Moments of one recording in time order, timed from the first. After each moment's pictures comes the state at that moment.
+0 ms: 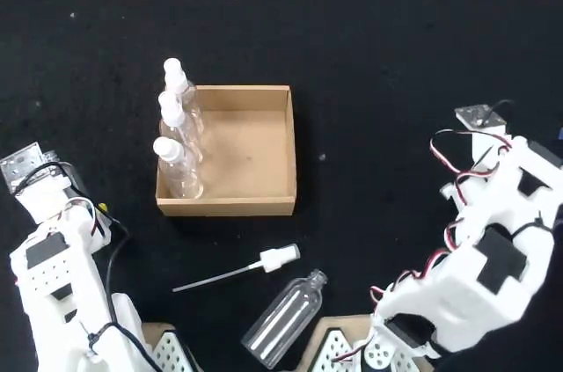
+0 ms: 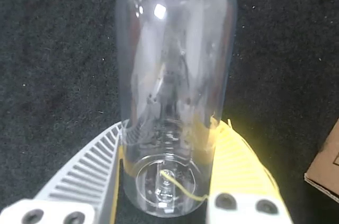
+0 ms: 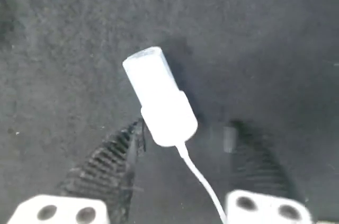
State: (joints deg) left arm -36.9 -53.9 77.6 42.7 -2.6; right arm 41.2 9.8 22.9 63.0 50.8
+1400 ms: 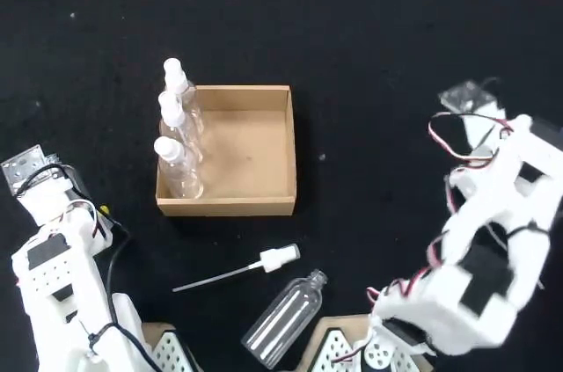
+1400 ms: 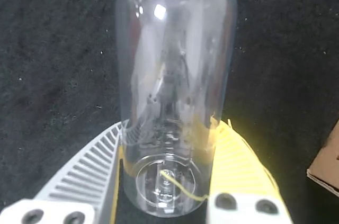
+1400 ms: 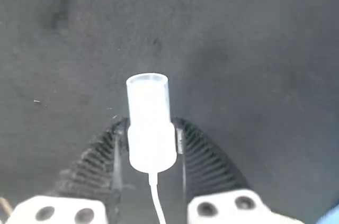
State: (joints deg) left arm -36.7 -53.9 78.5 42.7 -2.6; right arm 36.9 0.1 17.1 73.3 59.9
